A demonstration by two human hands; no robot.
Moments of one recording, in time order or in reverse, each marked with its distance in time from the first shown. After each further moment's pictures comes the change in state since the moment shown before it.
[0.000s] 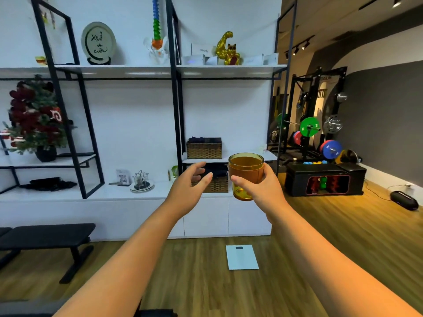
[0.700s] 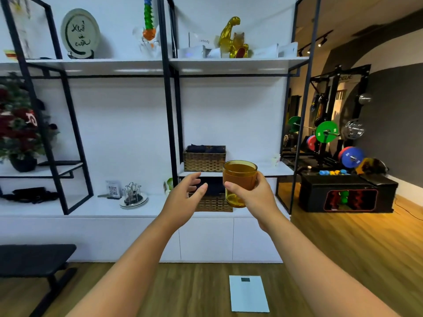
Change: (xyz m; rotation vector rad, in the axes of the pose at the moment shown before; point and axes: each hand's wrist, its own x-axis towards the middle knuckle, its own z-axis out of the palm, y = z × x) left_hand 0.276 -0.143 0.089 0.026 0.058 -0.051; right_hand 0.298 0.152 0.035 0.029 -0.065 0.063
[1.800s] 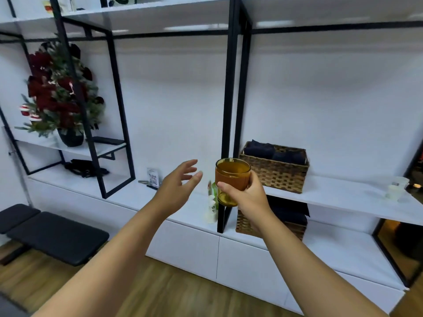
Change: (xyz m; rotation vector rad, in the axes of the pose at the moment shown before) left_hand 0.375 -0.283 -0.111 0.117 0.208 -0.212; right_hand 0.415 0.191 0.304 0.098 -0.359 0.061
